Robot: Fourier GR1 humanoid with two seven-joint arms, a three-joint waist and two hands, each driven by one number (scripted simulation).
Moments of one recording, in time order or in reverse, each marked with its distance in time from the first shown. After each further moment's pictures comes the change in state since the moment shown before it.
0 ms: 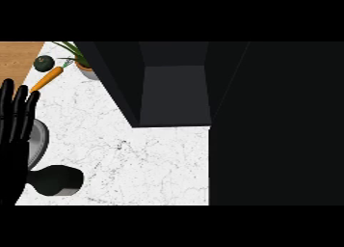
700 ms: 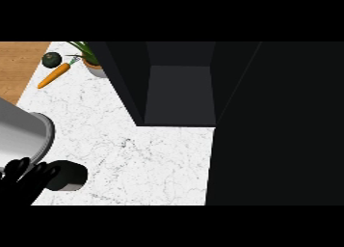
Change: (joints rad) left arm 0.305 0.235 -0.039 -0.125 0.614 -0.551 -0.041; right arm 0.155 -0.030 0.138 -0.175 -0.113 0.133 0.133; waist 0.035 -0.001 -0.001
